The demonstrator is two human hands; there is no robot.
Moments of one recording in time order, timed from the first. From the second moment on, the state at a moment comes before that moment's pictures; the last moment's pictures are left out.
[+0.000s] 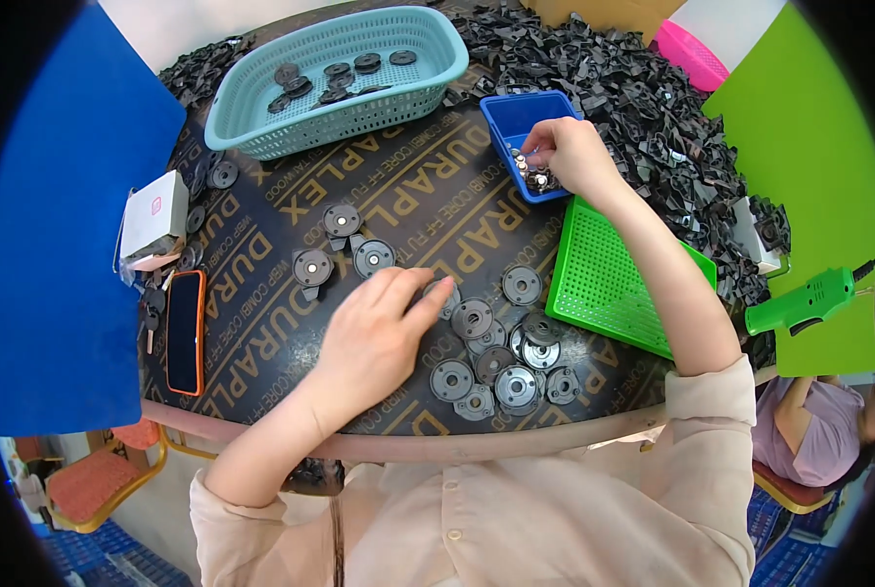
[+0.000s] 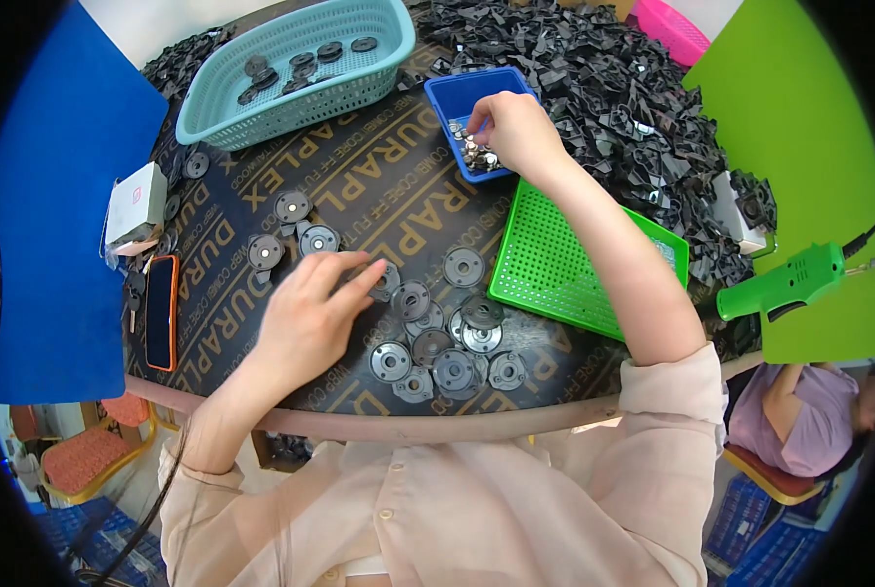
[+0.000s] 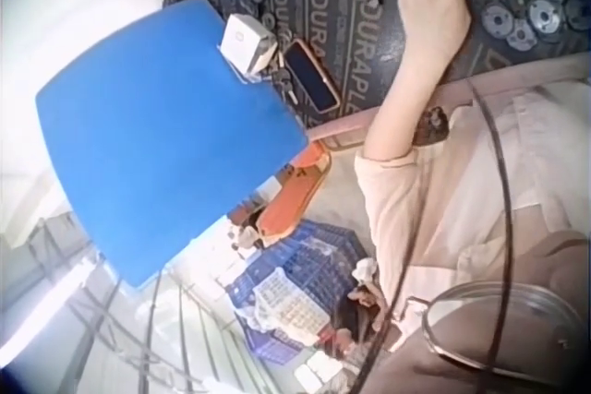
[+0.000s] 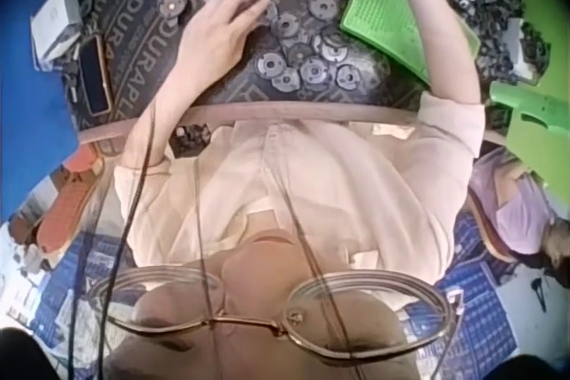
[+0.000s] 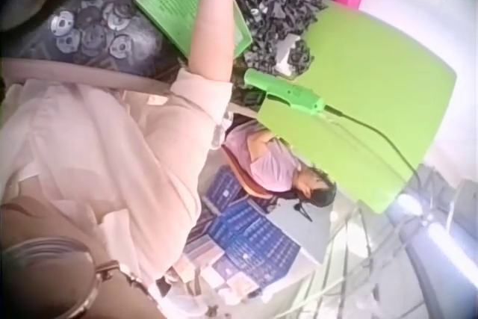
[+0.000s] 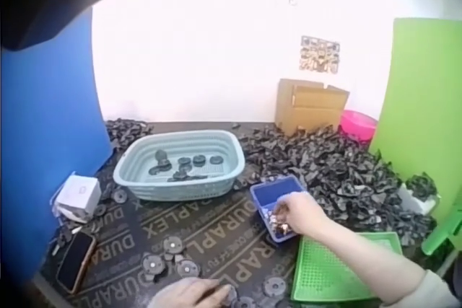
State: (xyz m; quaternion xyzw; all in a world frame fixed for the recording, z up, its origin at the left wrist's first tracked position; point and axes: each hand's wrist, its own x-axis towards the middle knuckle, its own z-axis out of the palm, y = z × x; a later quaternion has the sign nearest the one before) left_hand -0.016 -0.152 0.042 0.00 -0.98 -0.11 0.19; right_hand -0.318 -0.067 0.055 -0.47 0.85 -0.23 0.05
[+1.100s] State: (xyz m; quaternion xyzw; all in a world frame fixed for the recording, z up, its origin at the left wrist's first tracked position) left_hand -0.053 -0.138 0.051 0.25 -0.52 -0.82 0.02; right_hand -0.324 -0.025 0.075 -0.38 0.85 -0.33 0.15
